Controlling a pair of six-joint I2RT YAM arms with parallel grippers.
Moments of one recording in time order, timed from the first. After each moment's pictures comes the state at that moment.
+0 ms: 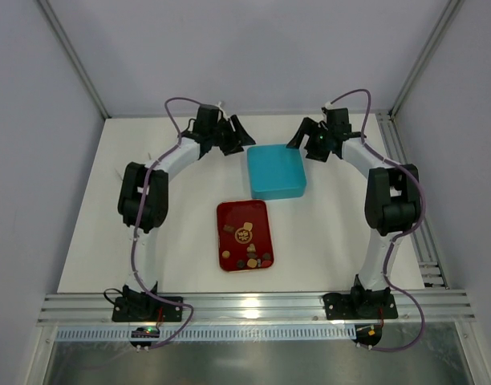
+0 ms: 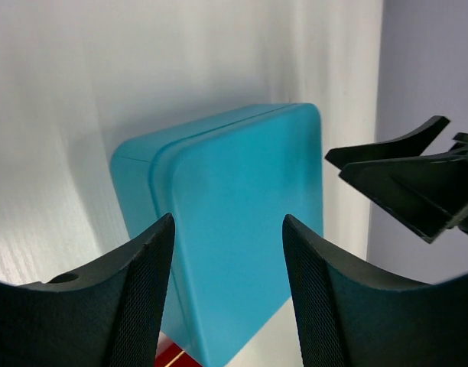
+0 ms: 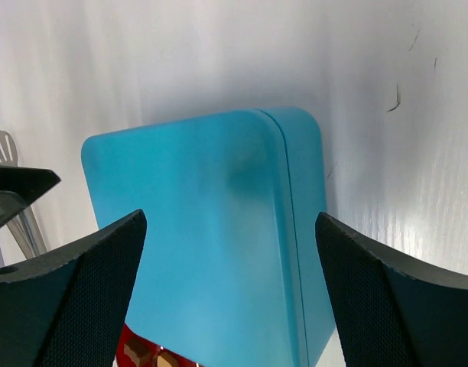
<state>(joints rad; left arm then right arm) -0.37 2.13 1.71 -0.16 0.42 -0.76 0.13 1.96 1.47 -0.27 -0.34 0.53</state>
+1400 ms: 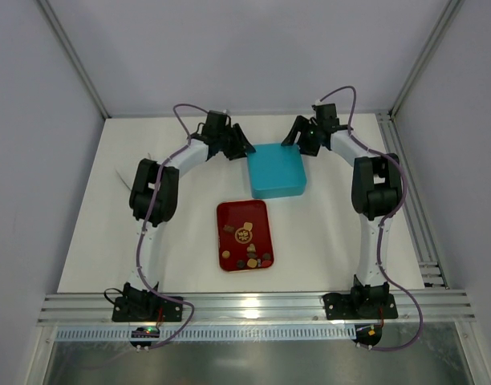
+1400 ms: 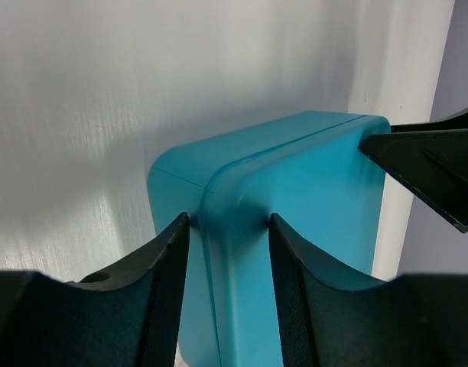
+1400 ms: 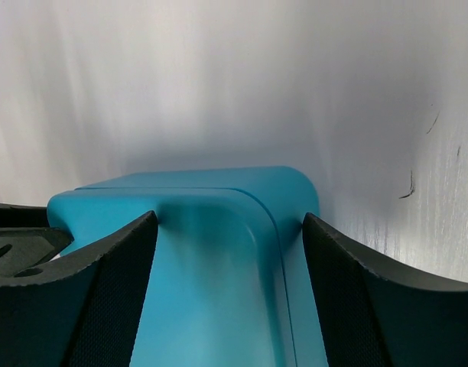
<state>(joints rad) -0.39 2.29 1.80 -0.22 0.33 -0.76 0.16 2.21 1.72 -0.32 -0.32 0.52</state>
